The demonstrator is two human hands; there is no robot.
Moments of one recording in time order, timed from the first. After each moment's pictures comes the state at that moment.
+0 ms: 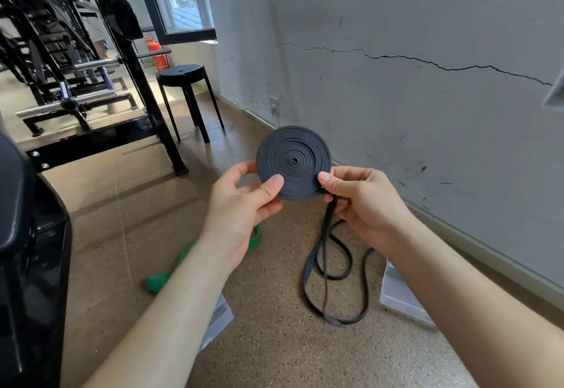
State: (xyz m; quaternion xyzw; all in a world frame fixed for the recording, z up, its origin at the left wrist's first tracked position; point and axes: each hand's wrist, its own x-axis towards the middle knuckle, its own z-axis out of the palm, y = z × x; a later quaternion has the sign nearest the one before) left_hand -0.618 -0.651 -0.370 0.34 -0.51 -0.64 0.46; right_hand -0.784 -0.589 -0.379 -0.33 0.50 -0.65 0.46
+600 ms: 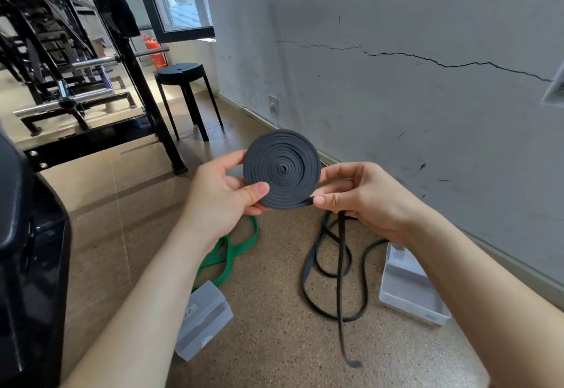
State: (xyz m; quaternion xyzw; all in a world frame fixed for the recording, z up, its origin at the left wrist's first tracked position) left_hand -0.600 -0.662 -0.356 0.38 -0.68 -0.49 0.39; right_hand -0.799 -0.579 -0.367 -0.48 0.54 -0.52 0.45
